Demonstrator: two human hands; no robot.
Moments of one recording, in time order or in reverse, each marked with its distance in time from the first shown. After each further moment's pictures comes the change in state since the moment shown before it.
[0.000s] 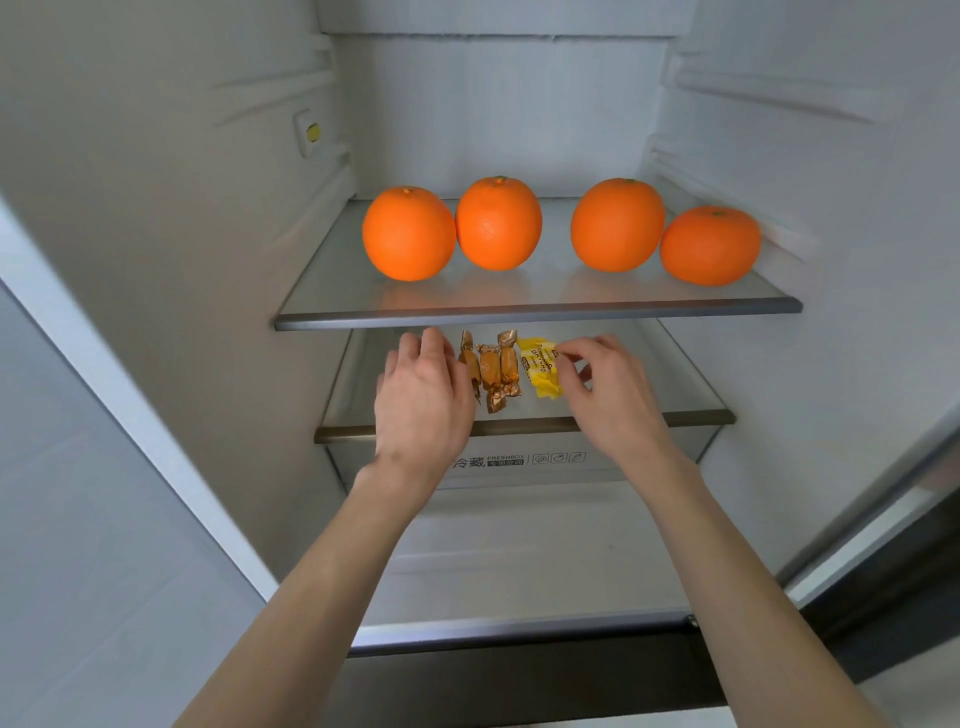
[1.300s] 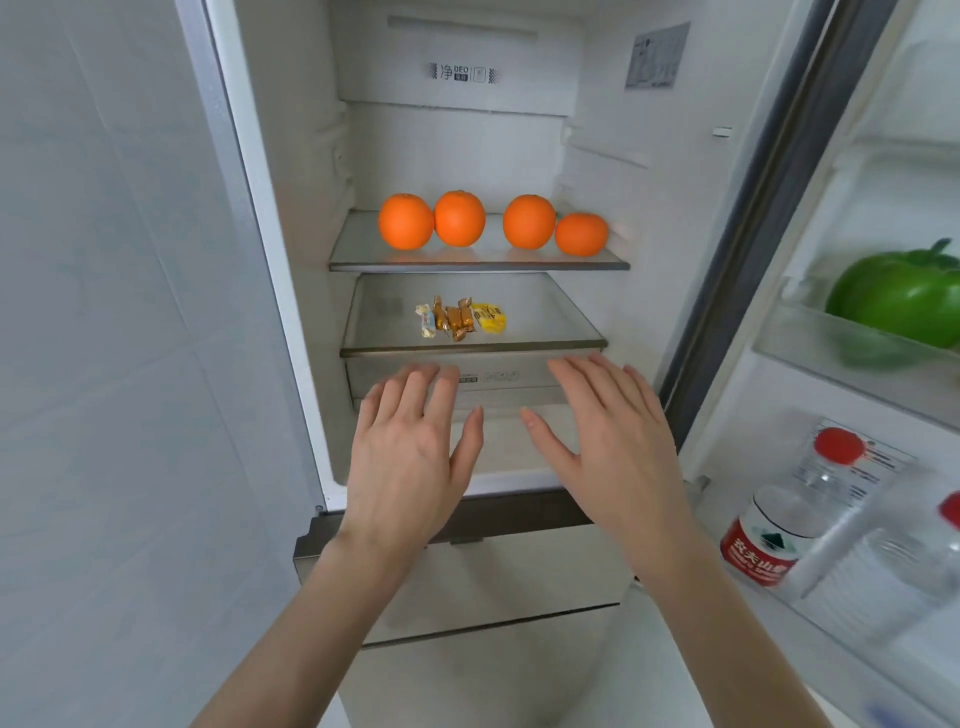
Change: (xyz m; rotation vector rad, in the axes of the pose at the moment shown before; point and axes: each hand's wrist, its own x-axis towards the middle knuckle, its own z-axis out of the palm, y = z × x) left_hand -0.213 0.067 -0.158 0.262 0.064 0.333; right_hand -0.251 -0.101 -0.128 -0.522 0.190 -0.210
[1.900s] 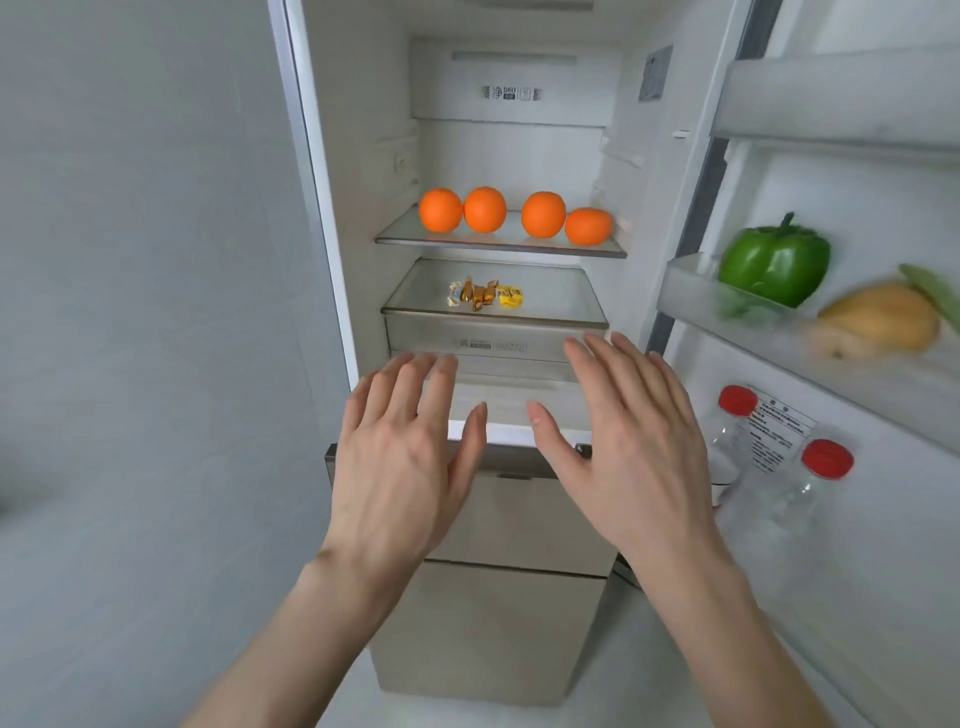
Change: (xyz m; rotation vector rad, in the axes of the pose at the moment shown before) left_hand -0.087 0.146 -0.103 0.201 0.132 -0.127; right_hand -0.090 0.056 -0.111 0.156 0.223 -0.146
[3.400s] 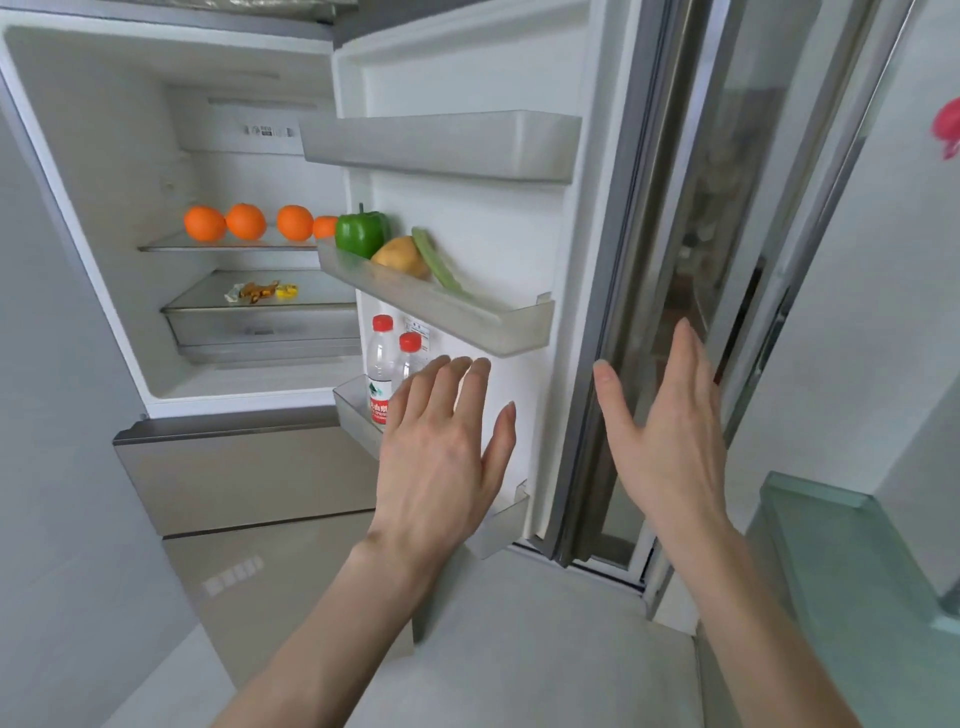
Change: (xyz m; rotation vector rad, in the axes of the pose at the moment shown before) left_hand -0.115 0.376 -0.124 -0.307 0.019 0.196; right_hand -0.202 0.228 -0.327 0.098 0.019 0.633
